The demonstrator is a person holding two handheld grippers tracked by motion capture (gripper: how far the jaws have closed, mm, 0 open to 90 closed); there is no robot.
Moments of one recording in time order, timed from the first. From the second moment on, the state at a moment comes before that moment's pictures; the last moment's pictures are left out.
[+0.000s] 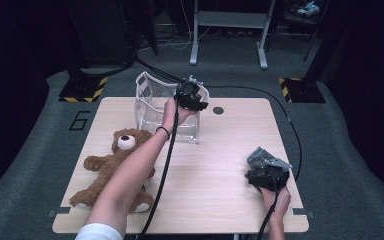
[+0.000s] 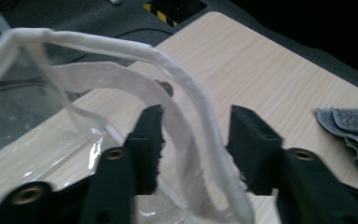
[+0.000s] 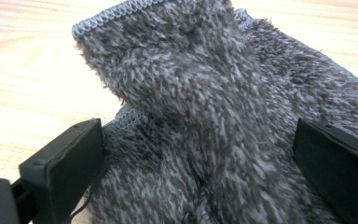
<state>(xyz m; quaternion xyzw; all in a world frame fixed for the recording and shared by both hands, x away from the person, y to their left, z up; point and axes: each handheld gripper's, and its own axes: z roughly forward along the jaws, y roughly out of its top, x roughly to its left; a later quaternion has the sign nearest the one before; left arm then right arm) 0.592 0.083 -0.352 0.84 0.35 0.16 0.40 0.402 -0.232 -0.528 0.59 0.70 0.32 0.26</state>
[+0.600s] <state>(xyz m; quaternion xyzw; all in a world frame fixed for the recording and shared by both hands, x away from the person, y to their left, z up) 0.593 0.208 -0.309 0.76 0.45 0.20 0.43 0.402 -0.232 -0.528 0.59 0.70 0.31 0.26</state>
